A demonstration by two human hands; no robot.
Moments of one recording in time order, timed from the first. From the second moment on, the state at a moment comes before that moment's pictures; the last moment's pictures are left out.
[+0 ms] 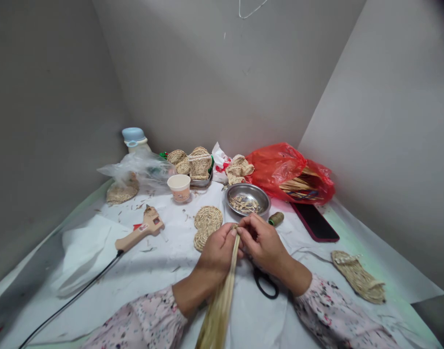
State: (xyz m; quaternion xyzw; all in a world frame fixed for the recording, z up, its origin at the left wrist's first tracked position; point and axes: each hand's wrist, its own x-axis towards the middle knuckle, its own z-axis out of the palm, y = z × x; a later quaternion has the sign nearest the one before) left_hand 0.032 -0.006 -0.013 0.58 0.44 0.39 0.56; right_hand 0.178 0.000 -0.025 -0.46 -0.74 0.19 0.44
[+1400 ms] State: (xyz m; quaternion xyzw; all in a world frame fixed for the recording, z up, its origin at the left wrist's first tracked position) left_hand 0.031 -0.013 -0.005 0.63 0.48 0.40 0.47; right_hand 0.179 0.001 -0.024 -0.43 -0.76 0.22 0.44
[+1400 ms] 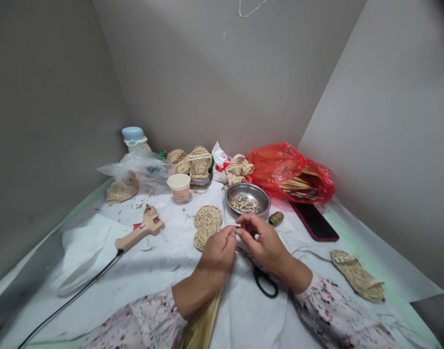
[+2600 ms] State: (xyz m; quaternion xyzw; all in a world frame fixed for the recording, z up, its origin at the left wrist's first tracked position) left_hand 0.032 -0.006 -0.011 0.60 0.45 0.36 0.55; right_hand 0.181 0.002 -0.025 -0.44 -0.73 0.28 0.44
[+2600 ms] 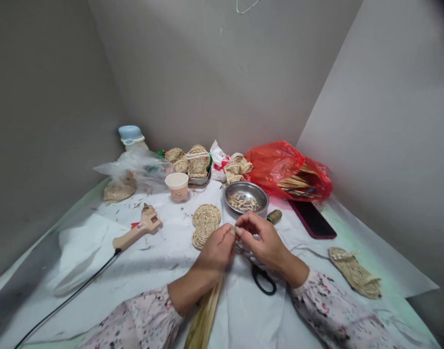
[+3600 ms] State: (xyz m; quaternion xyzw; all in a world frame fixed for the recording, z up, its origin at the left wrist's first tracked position) left_hand 0.032 -0.002 -0.011 0.44 0.36 0.36 0.74; right_hand 0.181 0.004 -0.022 -0.42 -0.60 0.52 0.45
